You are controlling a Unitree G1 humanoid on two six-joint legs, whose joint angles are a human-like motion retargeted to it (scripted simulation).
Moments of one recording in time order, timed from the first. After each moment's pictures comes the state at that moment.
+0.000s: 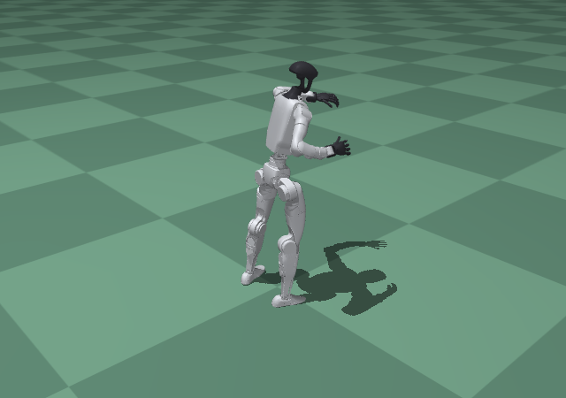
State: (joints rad) left arm -0.79 1.48 -0.67 0.29 0.42 -0.36 0.34; right arm 0.26 -0.70 0.07 -0.36 -0.02 -0.27 -0.08; waist -0.16 0.03 0.18; left_leg 0.05 0.15 0.46 -0.04 -0.09 -0.17; right_leg -0.09 -0.11 -0.19 0.08 0.03 0.26
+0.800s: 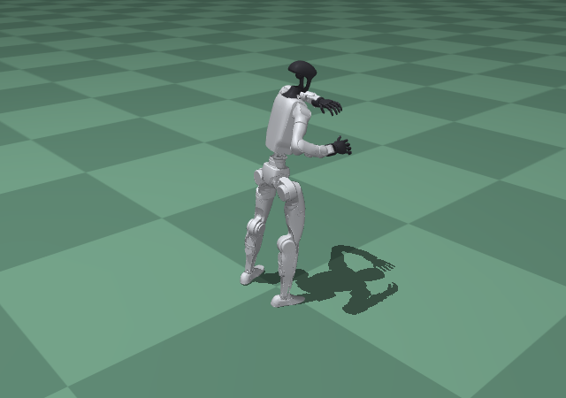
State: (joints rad) left arm -1.33 1.37 -1.14 -0.37 0.39 -0.42 0.35; right arm 0.22 -0.70 0.08 -0.34 -0.05 -0.24 -0.10; waist -0.19 0.00 0.17; left_leg 0.05 0.14 0.45 -0.06 -0.09 -0.17; right_leg -0.10 -0.12 -0.20 0.08 0.03 0.26
